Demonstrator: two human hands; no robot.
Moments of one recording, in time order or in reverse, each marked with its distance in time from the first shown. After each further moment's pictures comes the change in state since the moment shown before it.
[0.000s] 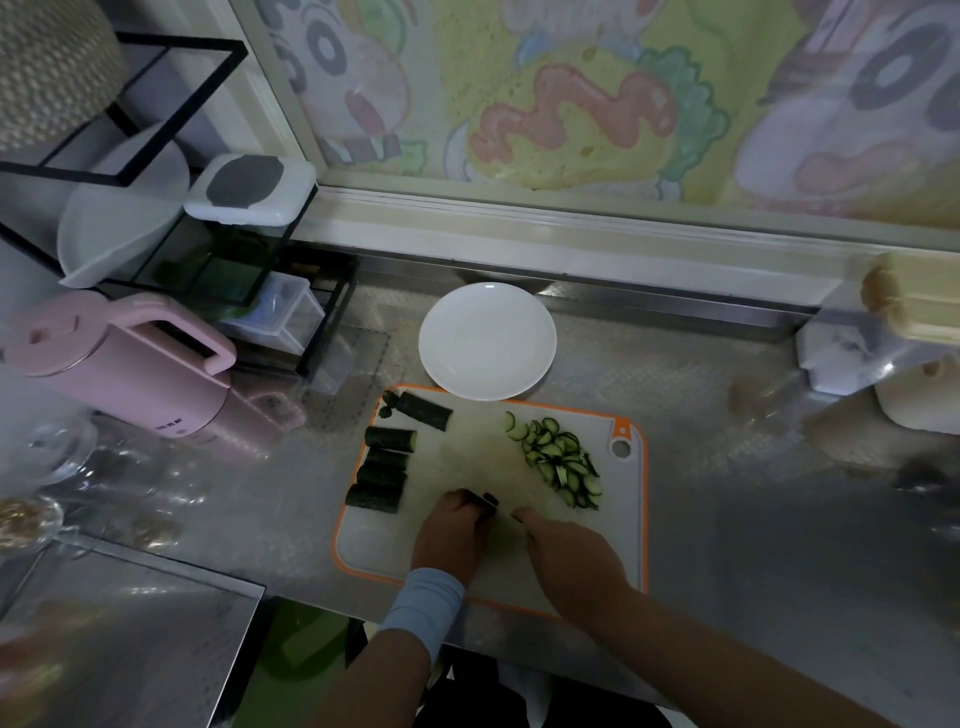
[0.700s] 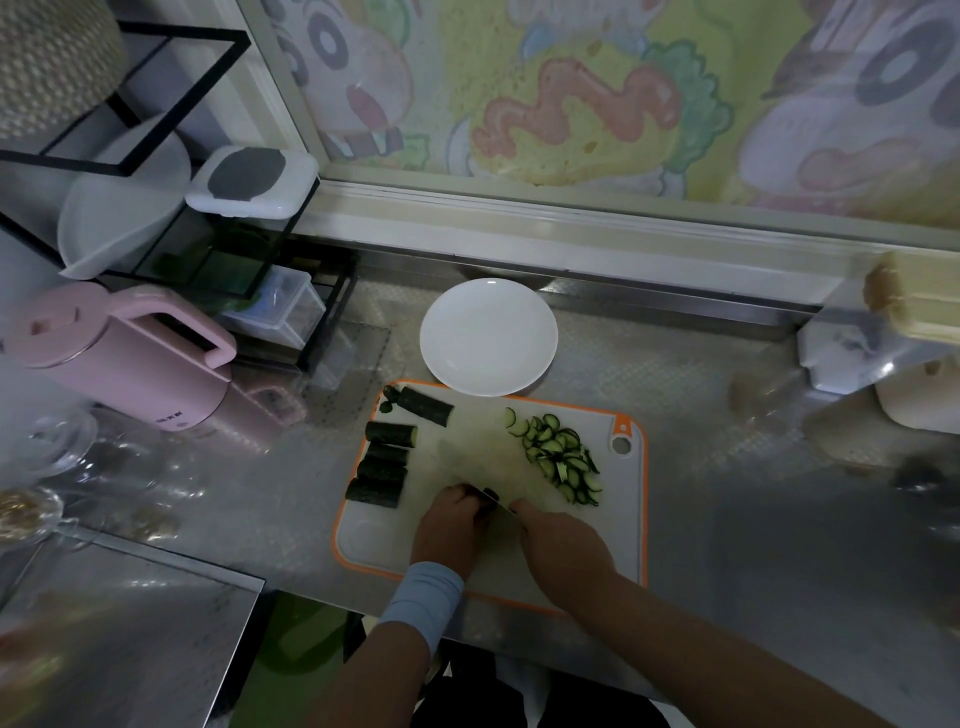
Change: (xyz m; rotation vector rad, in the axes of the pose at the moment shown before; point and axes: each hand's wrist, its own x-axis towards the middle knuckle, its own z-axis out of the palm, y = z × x) left_hand 0.000 0.000 -0.001 -0.041 0.026 -0.016; right_hand 0.011 -0.005 0.005 0.020 -0.041 0.040
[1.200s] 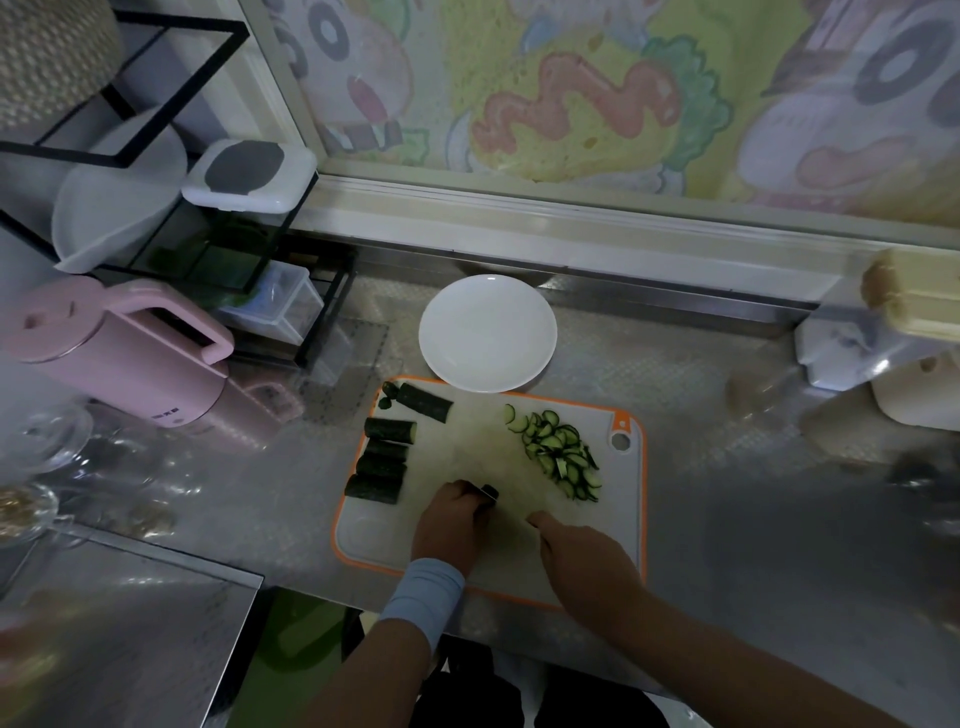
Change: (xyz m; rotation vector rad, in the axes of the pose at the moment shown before) left_hand -0.002 0.002 -0.003 -0.003 0.007 -0.013; right_hand -0.025 0.013 -0.005 0.023 0.031 -0.004
